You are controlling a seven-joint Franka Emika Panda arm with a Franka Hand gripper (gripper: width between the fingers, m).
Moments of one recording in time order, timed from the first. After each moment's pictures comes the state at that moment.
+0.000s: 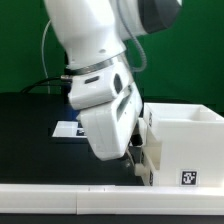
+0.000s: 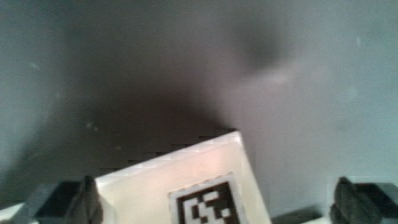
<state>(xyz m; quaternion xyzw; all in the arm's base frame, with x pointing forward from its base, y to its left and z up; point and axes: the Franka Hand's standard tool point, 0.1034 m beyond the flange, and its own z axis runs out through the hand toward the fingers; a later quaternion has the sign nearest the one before) 0.560 0.026 0.030 -0.81 -0.55 -0.11 0.14</state>
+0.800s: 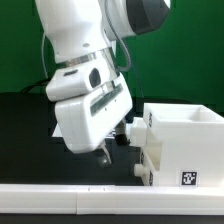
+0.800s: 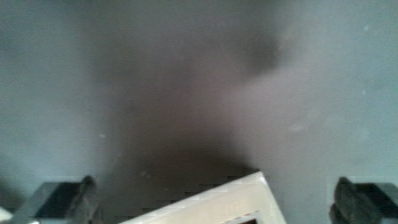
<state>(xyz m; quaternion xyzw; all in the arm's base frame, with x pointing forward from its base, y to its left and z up) 0.555 -0.013 0.034 -0.83 -0.53 -0.12 0.11</state>
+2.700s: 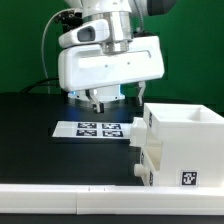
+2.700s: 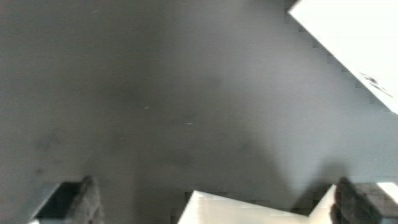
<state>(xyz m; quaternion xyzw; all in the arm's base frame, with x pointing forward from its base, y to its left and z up) 0.469 0.011 0.086 -0.98 -0.18 -0.08 0.06</state>
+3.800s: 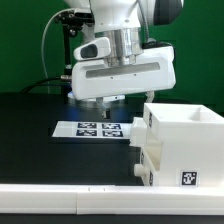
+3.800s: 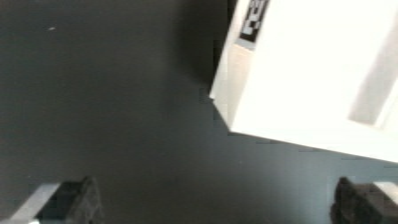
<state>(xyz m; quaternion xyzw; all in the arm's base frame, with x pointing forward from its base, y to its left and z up) 0.427 0.036 0.064 -1.00 0.02 -0.02 0.08</state>
